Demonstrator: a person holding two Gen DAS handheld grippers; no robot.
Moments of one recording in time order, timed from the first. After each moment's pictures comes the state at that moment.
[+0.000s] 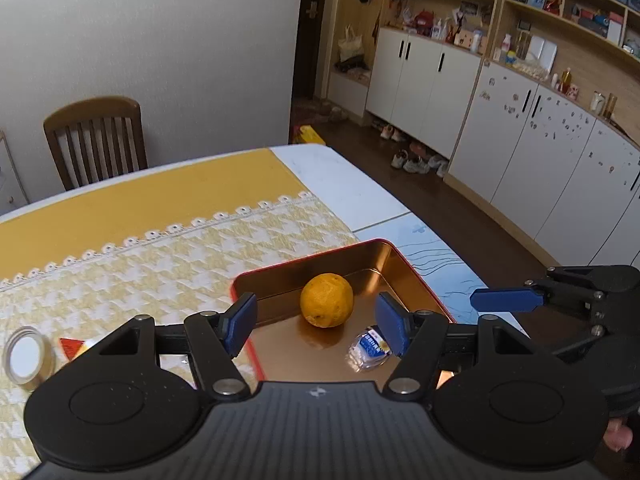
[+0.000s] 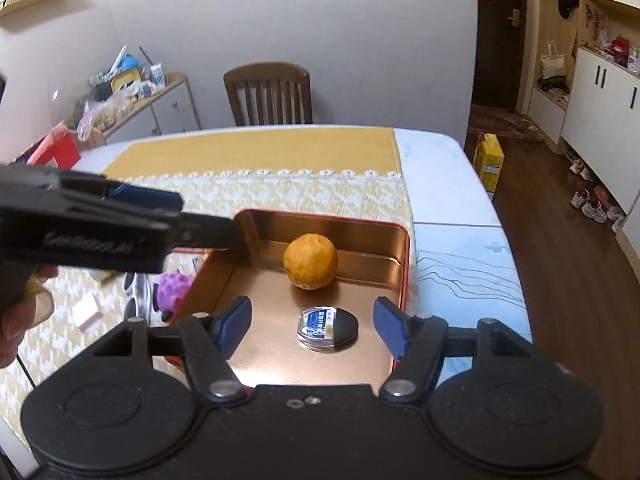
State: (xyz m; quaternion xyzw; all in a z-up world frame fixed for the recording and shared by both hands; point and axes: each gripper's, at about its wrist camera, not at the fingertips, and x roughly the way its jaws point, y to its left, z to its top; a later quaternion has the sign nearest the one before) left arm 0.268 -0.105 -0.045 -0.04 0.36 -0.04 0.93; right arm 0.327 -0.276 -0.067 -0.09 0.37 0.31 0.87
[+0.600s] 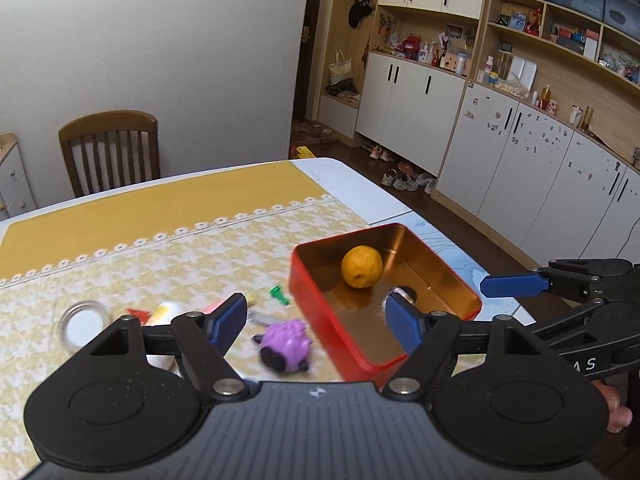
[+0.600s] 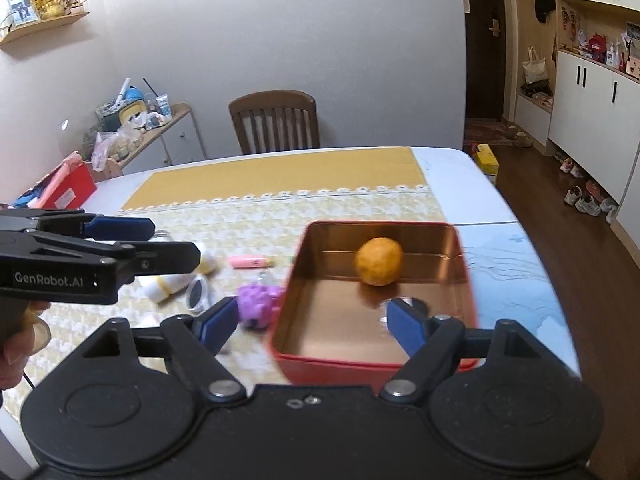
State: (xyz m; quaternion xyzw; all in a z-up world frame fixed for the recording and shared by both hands) left arm 0.173 -0.030 -0.033 -0.05 0.32 -0.05 0.94; right arm 0.251 -0.234 -0.051 -0.05 0.35 0.30 0.89
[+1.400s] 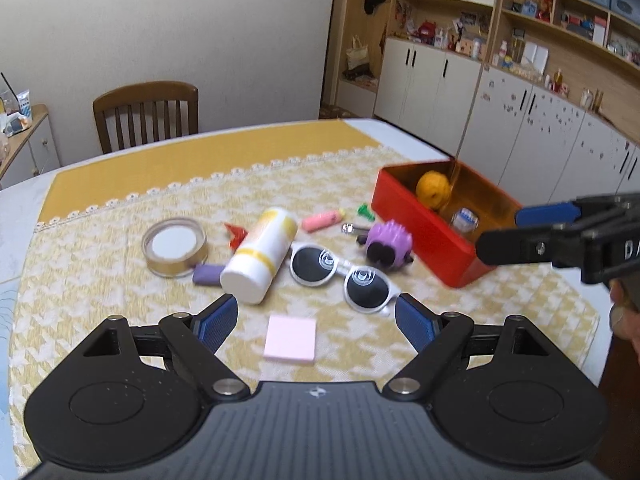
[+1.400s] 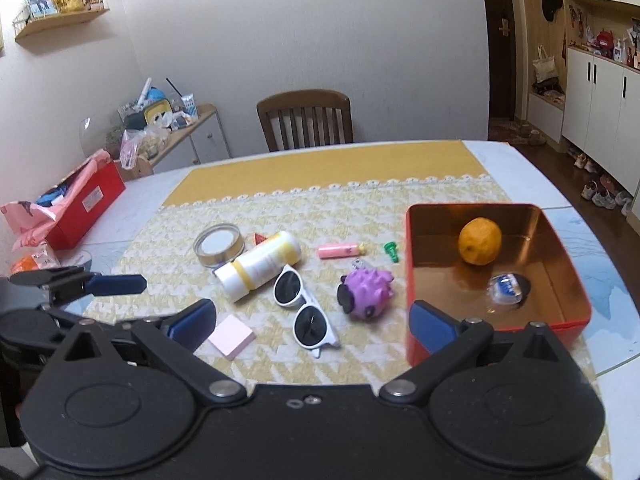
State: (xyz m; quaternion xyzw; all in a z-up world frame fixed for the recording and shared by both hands) left arm 0.100 0.064 -0.096 -0.03 0.34 -0.04 0.94; right arm 0.197 -0.143 -0.072 -0.03 0.35 0.30 0.89
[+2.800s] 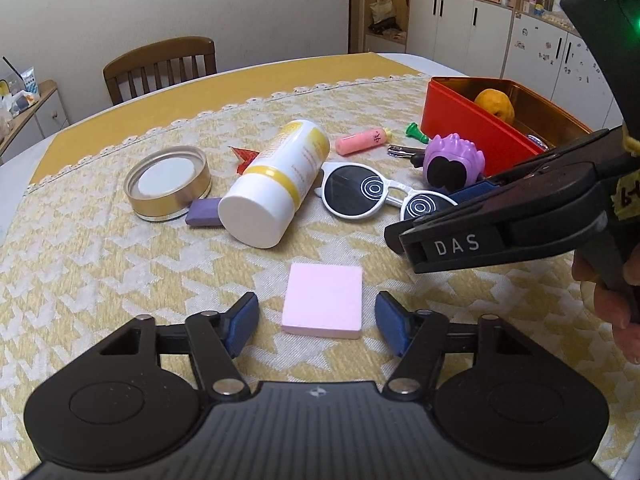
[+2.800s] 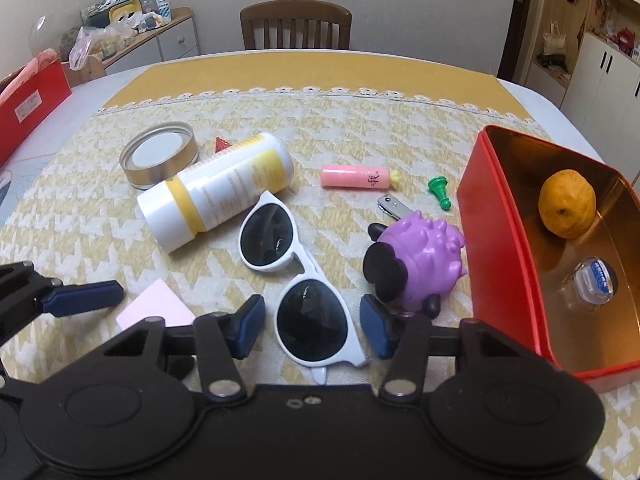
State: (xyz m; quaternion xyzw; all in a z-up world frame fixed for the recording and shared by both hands) left arm 0.143 0.058 -0.175 0.00 0.40 0.00 0.92; right arm 0.258 -0.052 -0.175 -0.13 0.42 0.26 0.86
